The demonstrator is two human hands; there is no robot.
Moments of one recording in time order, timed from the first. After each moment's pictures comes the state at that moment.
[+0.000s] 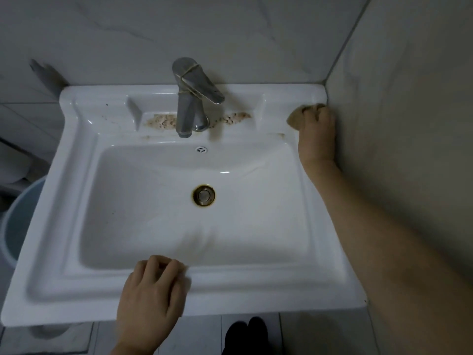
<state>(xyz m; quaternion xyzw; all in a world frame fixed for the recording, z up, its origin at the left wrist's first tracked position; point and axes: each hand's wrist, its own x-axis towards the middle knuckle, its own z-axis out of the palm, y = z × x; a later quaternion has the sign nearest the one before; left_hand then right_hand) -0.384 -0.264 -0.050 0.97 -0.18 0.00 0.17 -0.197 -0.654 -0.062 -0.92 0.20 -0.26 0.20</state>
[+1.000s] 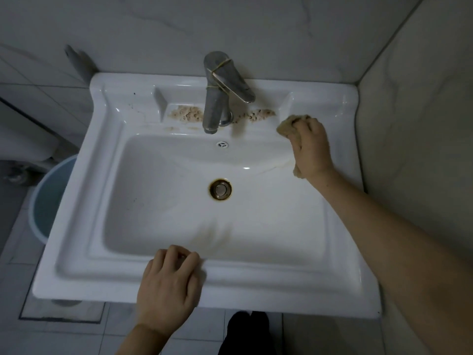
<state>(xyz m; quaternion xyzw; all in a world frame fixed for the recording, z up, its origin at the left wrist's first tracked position) -0.385 -0.262 -0.051 0.98 -0.16 -0.06 0.14 -0.195 -0.615 -0.068 -0.98 0.02 -0.16 0.15</state>
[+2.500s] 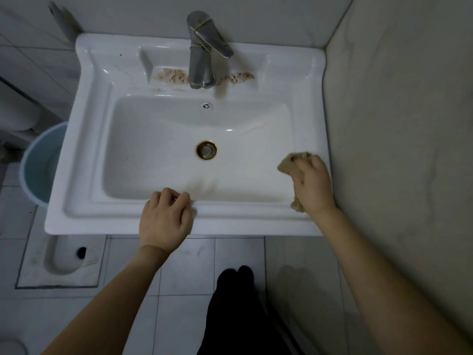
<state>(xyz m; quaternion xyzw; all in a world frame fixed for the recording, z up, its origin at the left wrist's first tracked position) -0.388 -0.262 -0.050 0.98 -0.16 -0.04 0.12 -0.399 -0.592 -0.028 -0.90 0.18 -0.04 0.39</state>
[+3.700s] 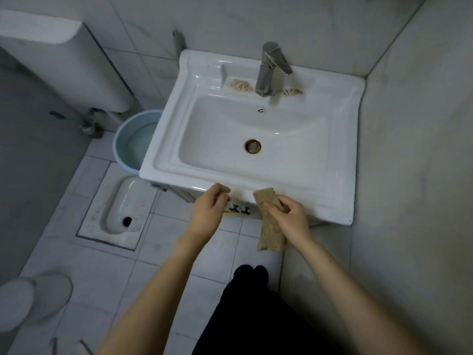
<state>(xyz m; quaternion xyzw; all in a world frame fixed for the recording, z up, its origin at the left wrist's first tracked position) -0.481 -0.257 0.055 0.84 0.10 -0.14 0.51 -0.498 -0.456 0.035 -0.75 0.18 0.12 0.62</state>
